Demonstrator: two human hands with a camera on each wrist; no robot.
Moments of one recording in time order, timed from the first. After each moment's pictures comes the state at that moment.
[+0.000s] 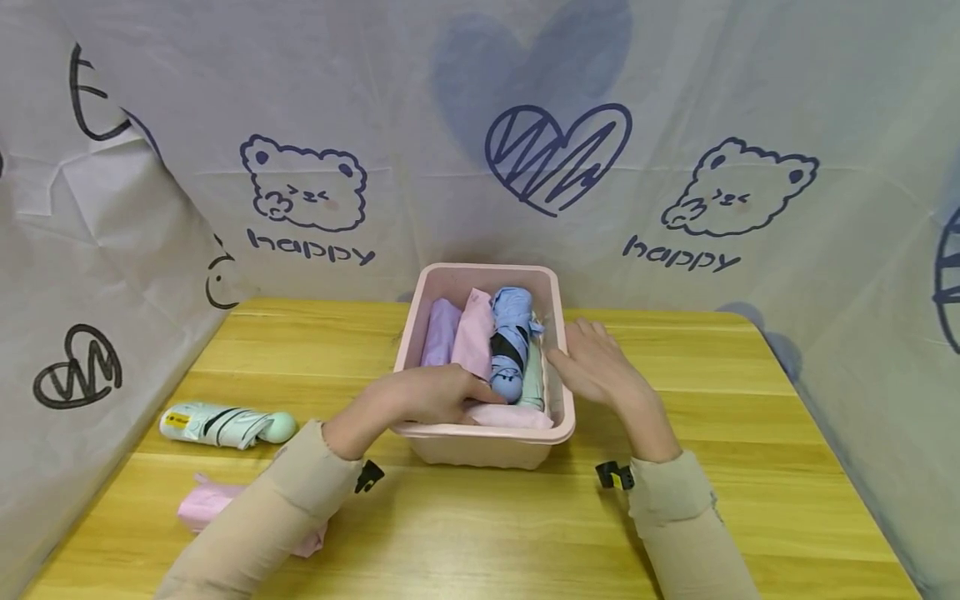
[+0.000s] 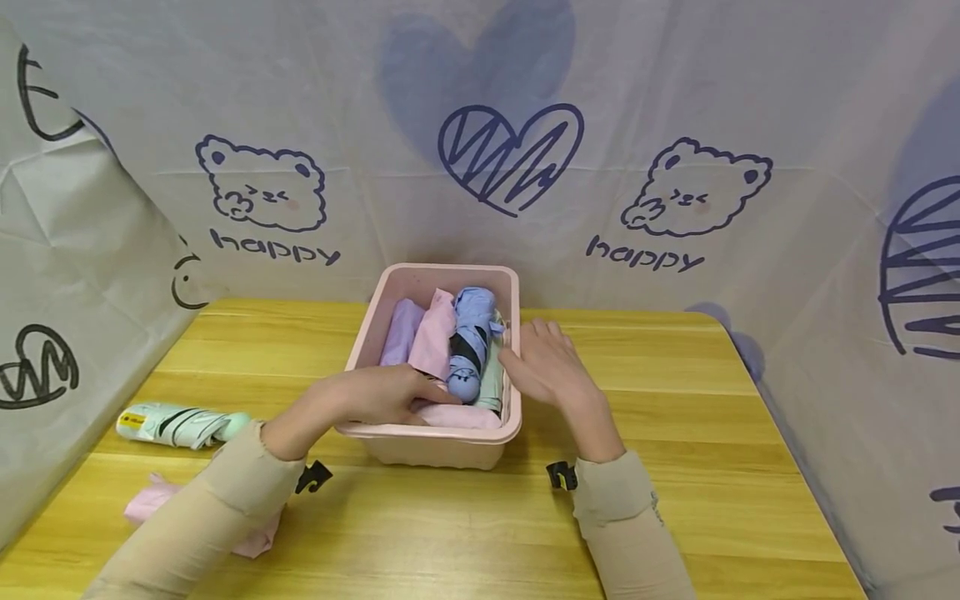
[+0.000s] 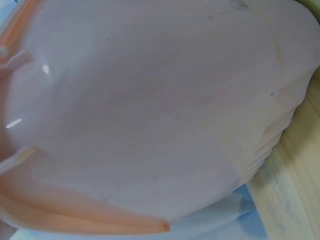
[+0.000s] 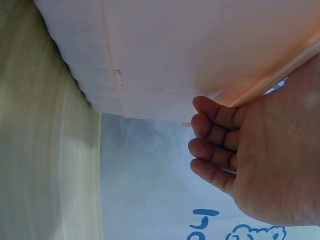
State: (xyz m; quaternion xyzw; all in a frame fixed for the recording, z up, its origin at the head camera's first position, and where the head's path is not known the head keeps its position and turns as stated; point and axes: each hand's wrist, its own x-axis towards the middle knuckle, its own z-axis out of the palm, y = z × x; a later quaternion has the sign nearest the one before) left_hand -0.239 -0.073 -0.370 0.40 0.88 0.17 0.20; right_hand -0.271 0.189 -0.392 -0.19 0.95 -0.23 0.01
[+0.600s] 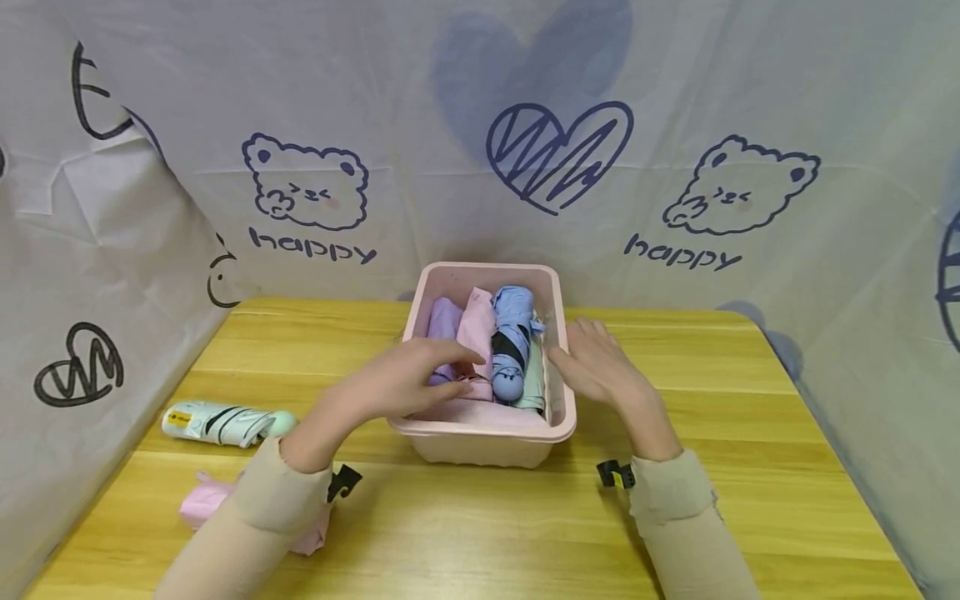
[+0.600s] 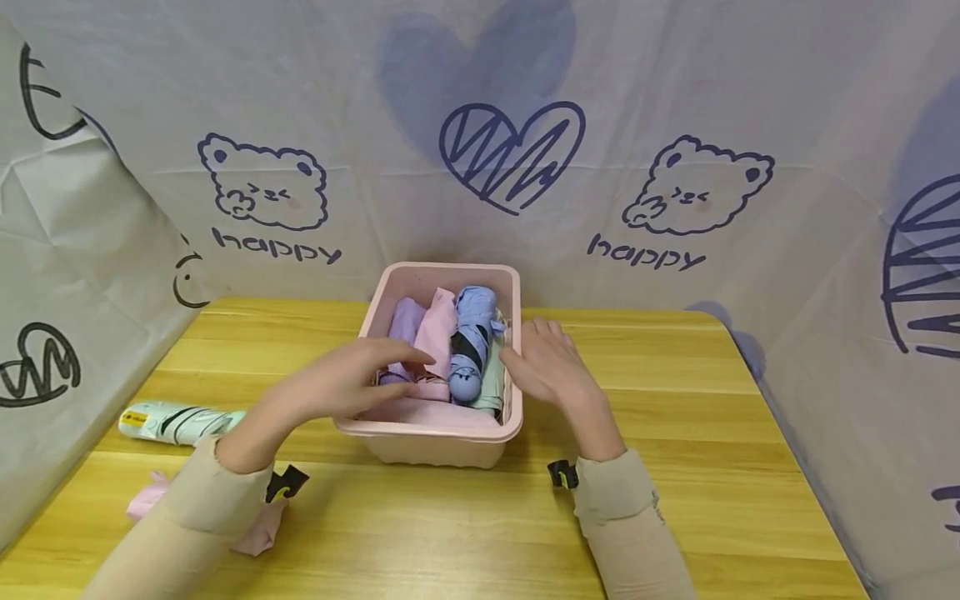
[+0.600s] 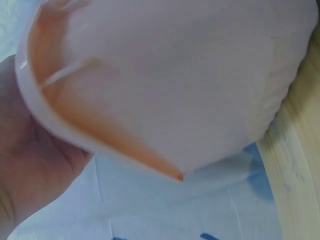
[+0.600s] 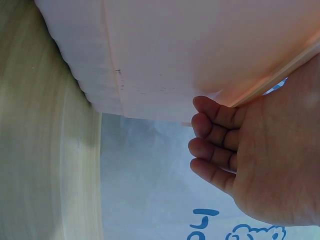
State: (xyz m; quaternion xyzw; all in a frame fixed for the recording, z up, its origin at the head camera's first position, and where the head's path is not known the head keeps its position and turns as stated) left_hand -0.225 -0.105 -0.355 0.39 0.89 0.22 0.01; right_hand -0.271 0.188 -0.393 -0.19 0.95 -0.23 0.01
